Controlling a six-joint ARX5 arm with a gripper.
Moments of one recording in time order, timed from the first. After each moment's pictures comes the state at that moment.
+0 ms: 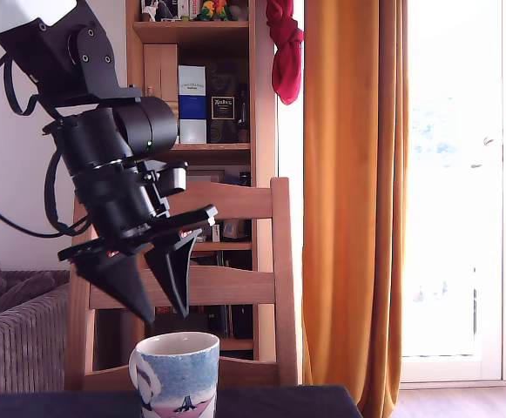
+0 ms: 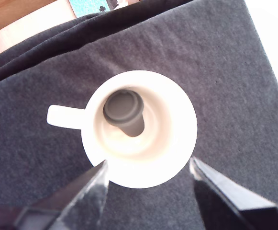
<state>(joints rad) -0.50 1.91 1.24 -0.55 0.18 -0.16</state>
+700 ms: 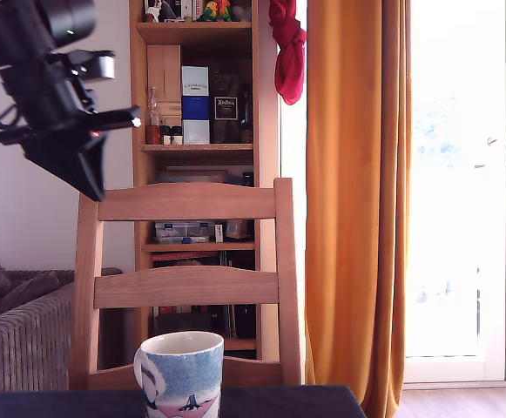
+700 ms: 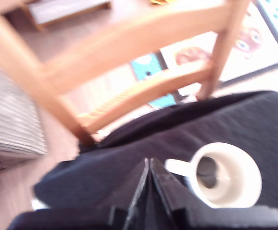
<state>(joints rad) -0.30 1.61 1.25 -0.55 0.04 -0.04</state>
